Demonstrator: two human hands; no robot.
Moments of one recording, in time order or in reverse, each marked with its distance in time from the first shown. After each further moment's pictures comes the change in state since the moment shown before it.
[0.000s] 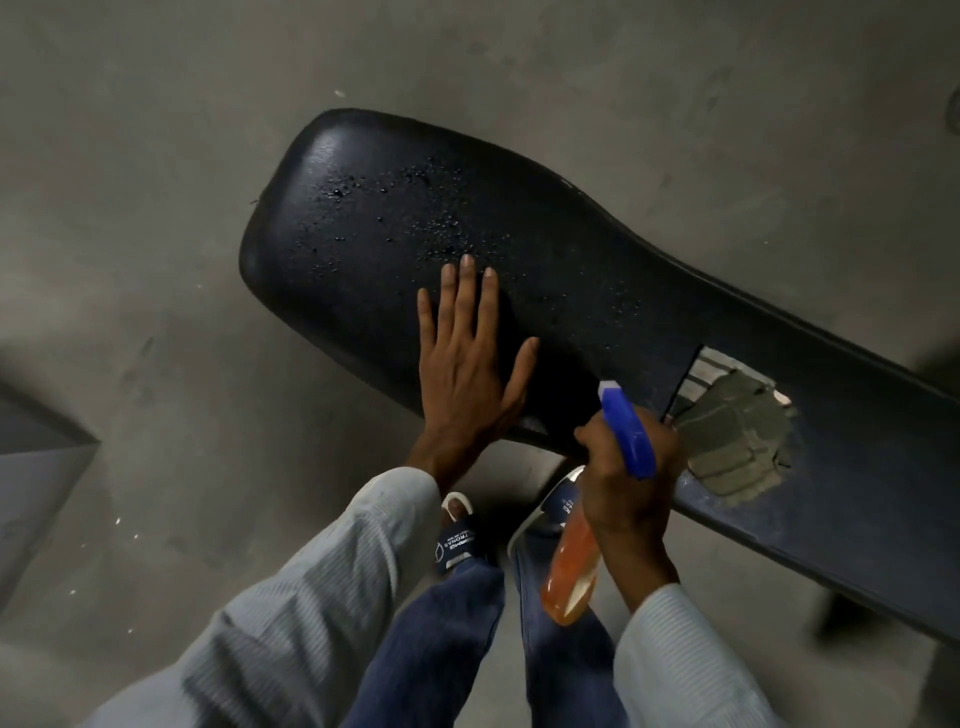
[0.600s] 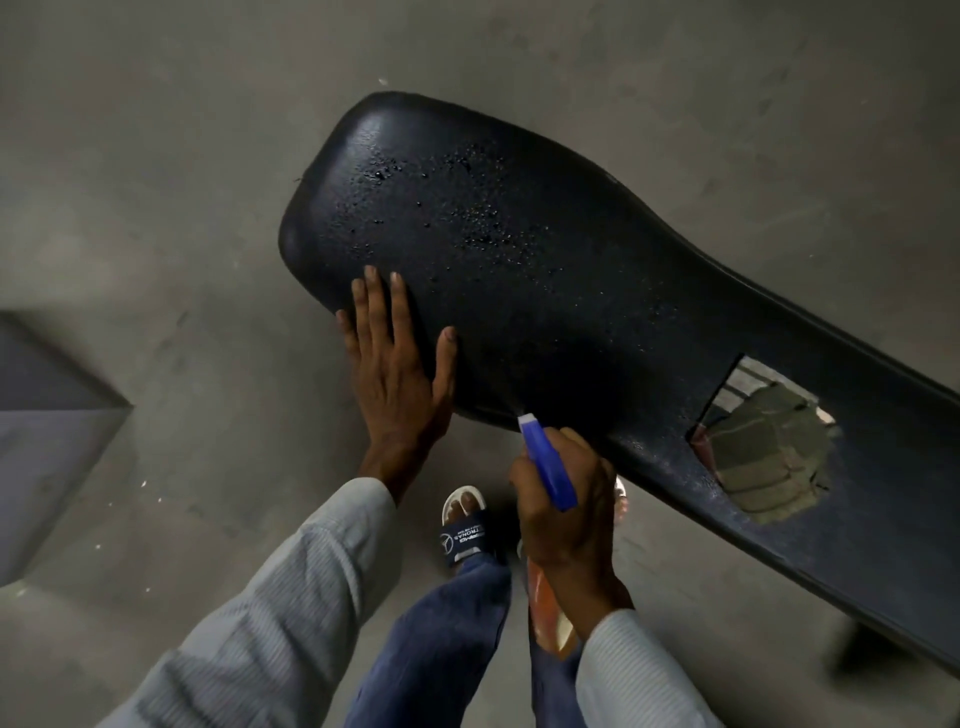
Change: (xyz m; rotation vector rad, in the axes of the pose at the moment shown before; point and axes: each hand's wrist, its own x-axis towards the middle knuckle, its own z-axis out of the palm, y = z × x) left_hand -0.032 -0.073 -0.022 0.032 0.188 -0.270; right_hand -0.042 0.009 0.040 -0.147 -0.284 -0.148
